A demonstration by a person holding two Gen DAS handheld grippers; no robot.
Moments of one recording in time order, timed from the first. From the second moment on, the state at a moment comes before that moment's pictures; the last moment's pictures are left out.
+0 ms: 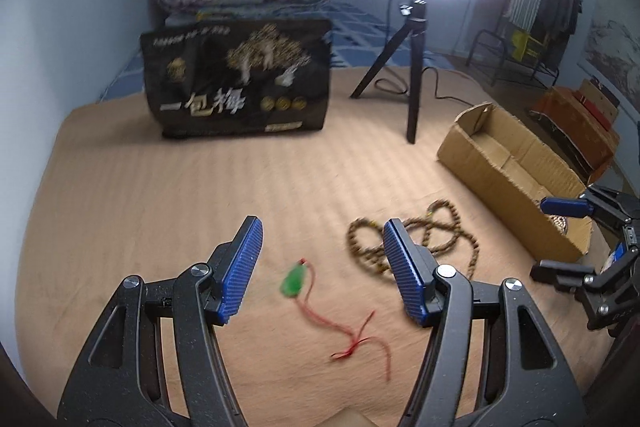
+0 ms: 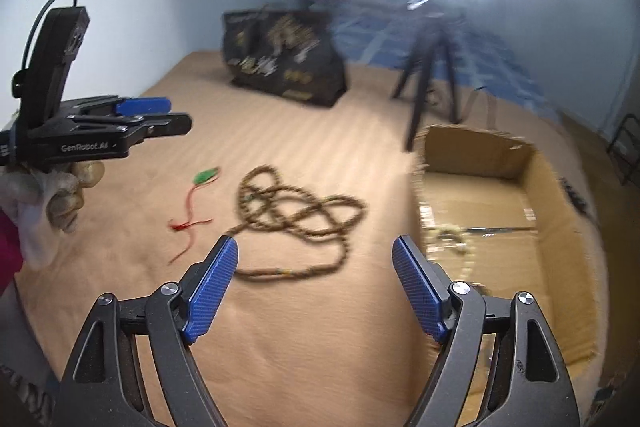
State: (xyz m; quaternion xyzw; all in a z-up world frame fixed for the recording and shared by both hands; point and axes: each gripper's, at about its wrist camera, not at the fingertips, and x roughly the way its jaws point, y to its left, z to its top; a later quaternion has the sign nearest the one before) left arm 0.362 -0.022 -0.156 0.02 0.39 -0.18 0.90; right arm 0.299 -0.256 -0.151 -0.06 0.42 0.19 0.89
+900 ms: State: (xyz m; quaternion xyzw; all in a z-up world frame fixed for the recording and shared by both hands) left arm 0.375 -0.015 -0.233 0.04 0.45 -0.21 0.87; right arm 0.343 -0.203 -0.230 0.02 0.51 0.18 0.84
